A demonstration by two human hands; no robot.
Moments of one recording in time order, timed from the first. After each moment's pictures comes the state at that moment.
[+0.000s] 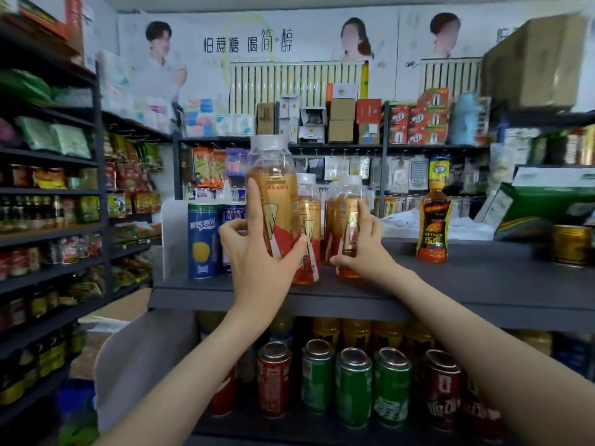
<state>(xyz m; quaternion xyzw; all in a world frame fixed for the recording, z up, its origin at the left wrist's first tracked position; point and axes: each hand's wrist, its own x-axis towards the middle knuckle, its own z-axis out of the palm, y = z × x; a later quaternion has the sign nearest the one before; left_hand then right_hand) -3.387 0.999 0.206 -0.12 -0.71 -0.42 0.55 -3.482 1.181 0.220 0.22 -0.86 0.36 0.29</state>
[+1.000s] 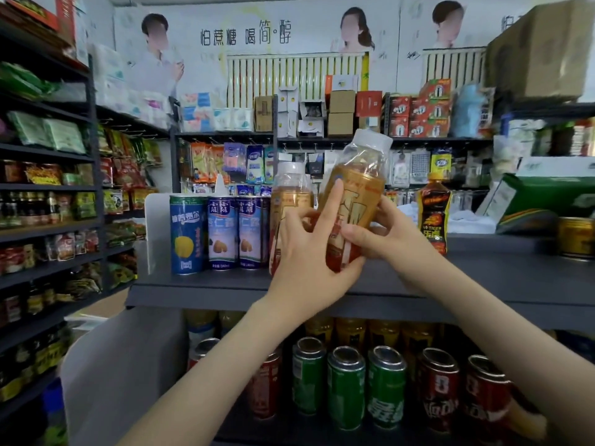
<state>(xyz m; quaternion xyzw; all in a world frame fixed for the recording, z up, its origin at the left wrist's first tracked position) -3.399 1.052 0.203 -0.27 -0.77 -0.29 0.49 -3.403 1.205 0.241 0.32 -0.71 0.60 0.17</state>
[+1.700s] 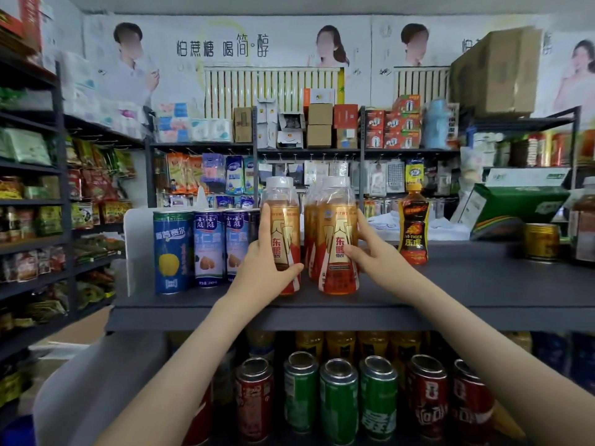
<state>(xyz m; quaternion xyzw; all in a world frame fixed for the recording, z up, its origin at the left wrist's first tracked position) -3.449 1.001 0.209 -0.17 -0.86 -0.35 0.33 -3.439 1.213 0.230 0.24 -0.83 0.46 0.19</state>
